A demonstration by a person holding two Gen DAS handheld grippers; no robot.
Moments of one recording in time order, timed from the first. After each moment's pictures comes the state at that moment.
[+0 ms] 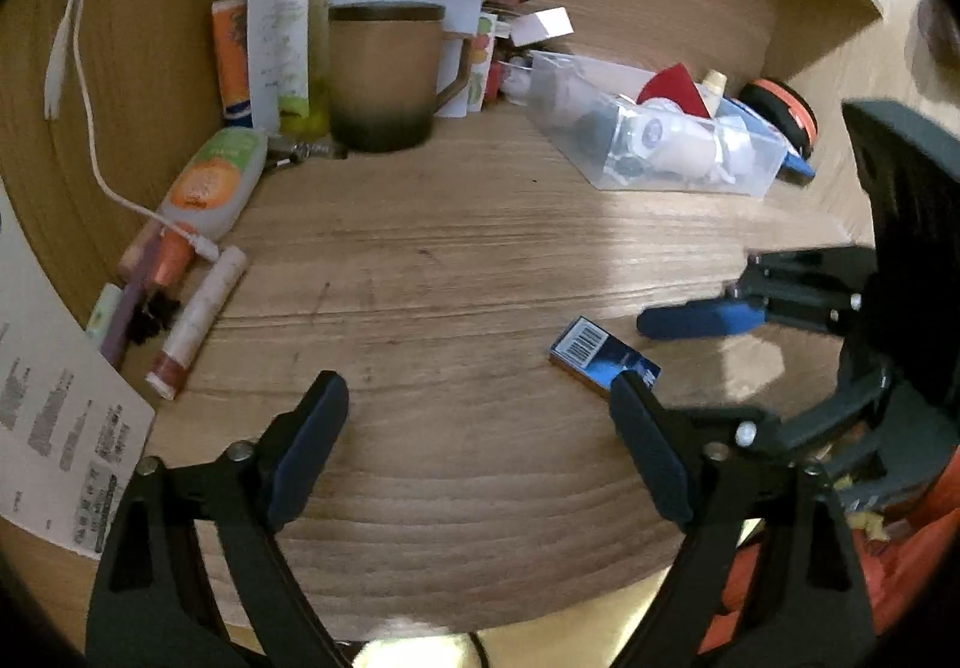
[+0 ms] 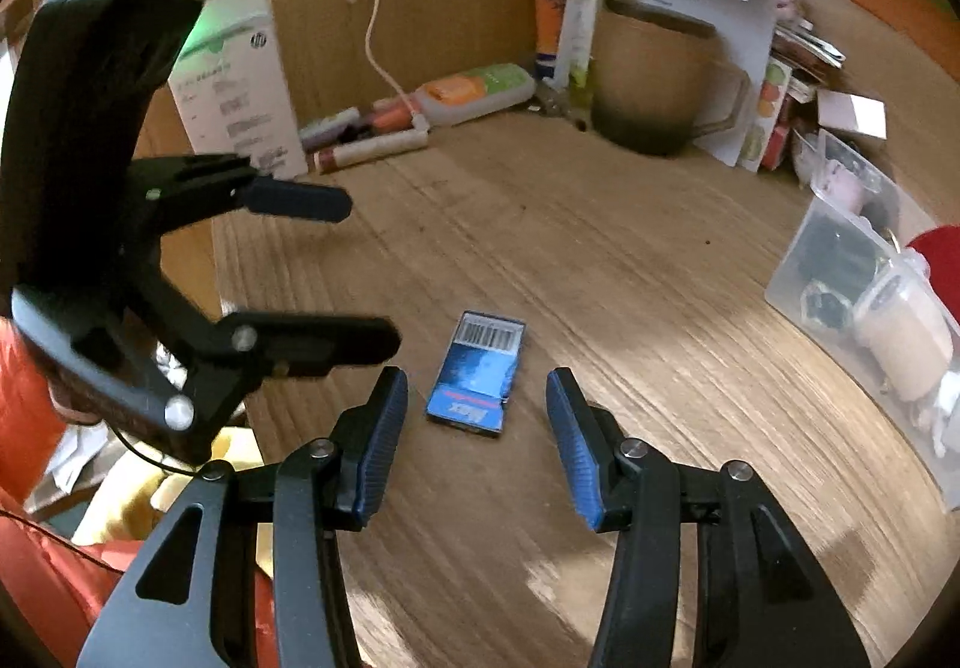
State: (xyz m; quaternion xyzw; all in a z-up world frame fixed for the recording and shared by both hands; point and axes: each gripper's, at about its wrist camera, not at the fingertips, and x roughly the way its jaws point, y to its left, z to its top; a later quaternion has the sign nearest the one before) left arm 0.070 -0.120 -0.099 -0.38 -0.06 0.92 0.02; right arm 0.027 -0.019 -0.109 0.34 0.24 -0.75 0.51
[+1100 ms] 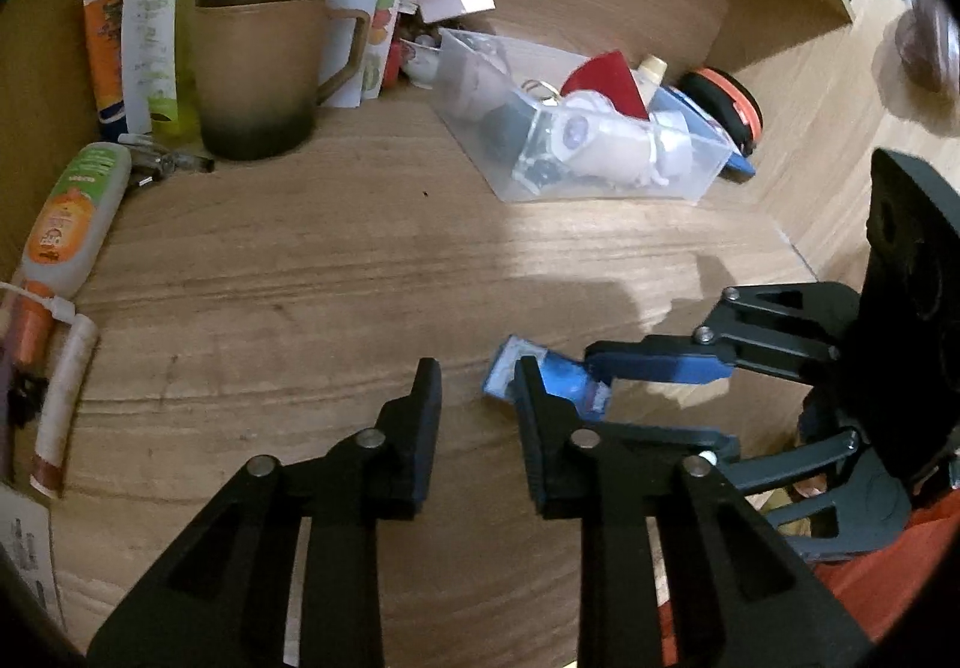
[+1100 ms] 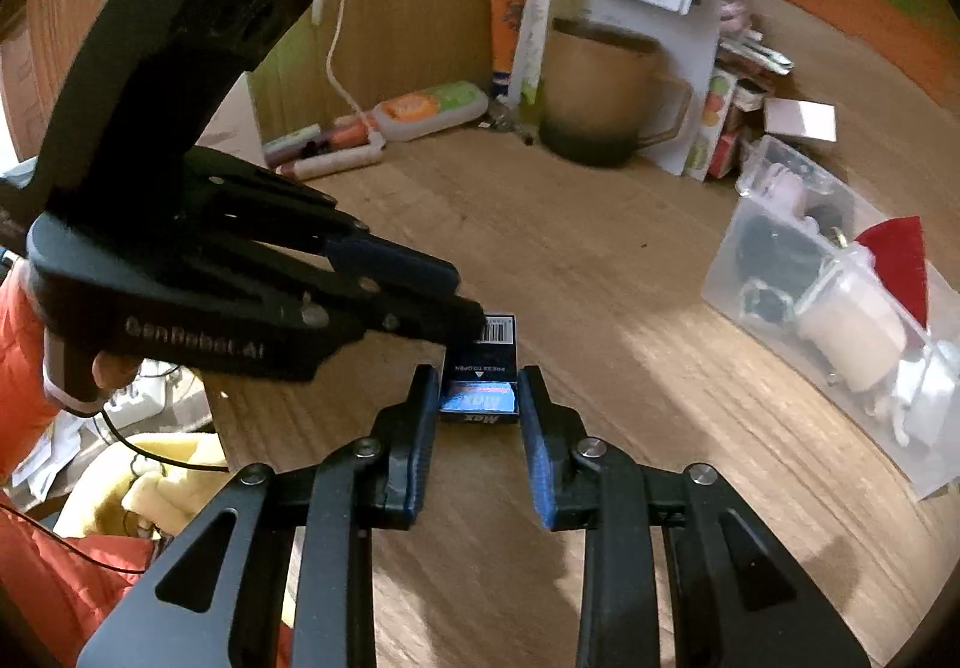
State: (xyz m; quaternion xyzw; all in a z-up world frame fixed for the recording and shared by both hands) left arm 0.012 -0.093 -0.090 -0.41 -0.10 0.90 0.12; right arm 0.016 0.007 -0.096 0.32 0.22 -0.79 0.48
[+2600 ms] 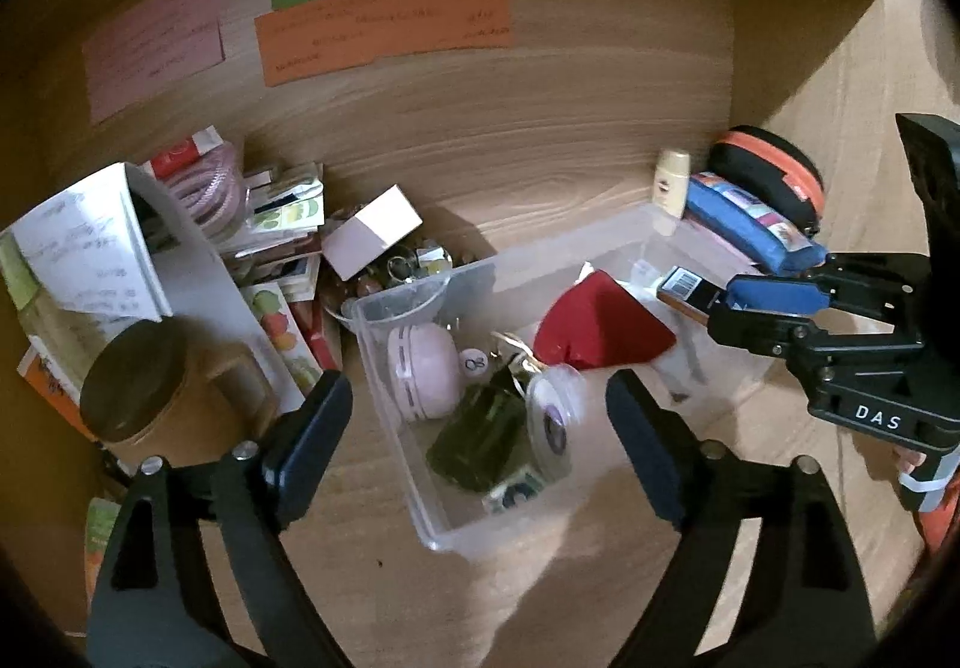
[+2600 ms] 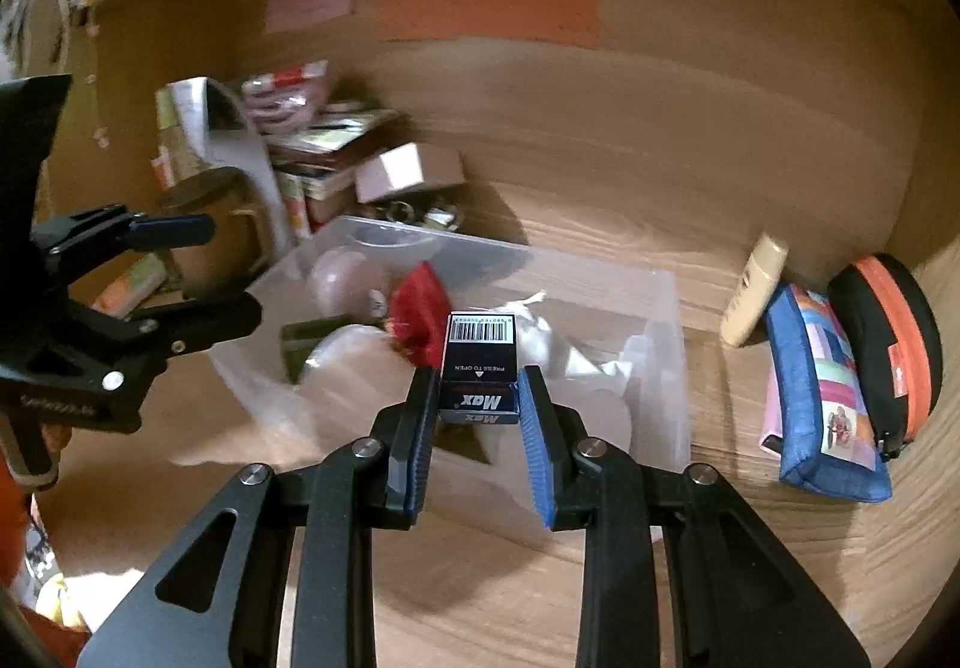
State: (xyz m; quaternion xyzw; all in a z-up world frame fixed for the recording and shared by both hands) left arm -0.133 0.003 -0.014 -0.31 0.06 0.95 0.05; right arm -0.165 0.142 -0.037 0.30 0.11 -0.90 0.29
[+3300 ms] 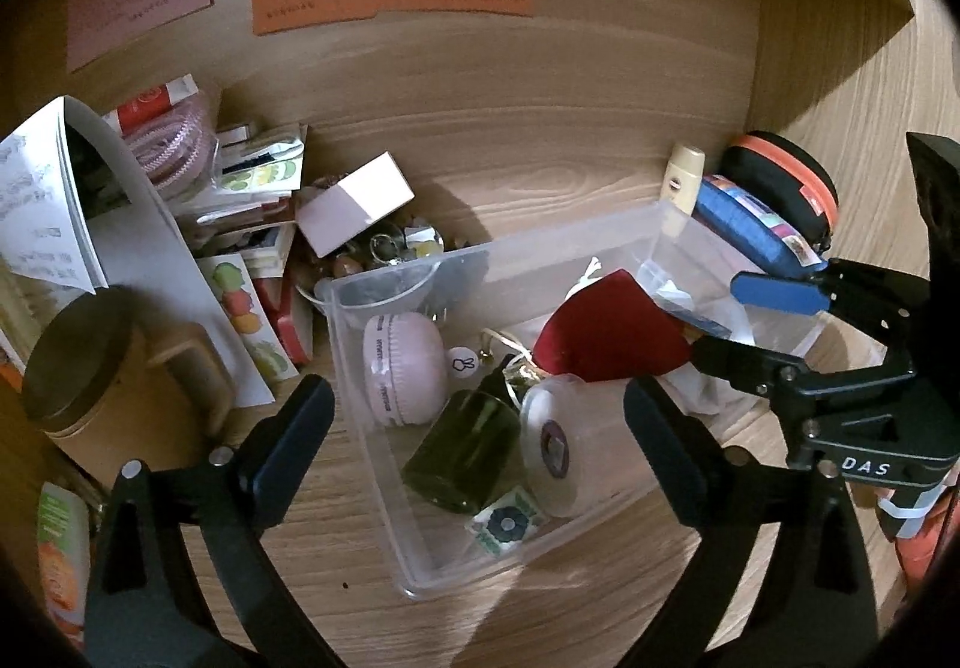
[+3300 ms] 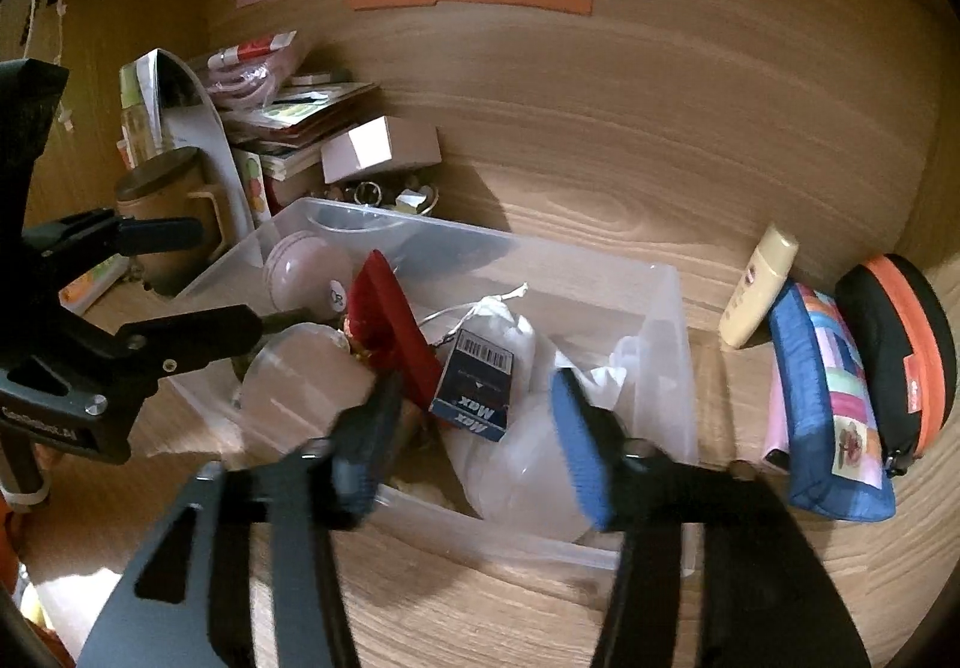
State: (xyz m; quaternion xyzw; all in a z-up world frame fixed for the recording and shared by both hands) left arm -0.155 -0.004 -0.030 -0.32 0.02 0.94 0.07; right arm -0.175 0.133 -0.046 0.30 0.13 -0.90 0.28
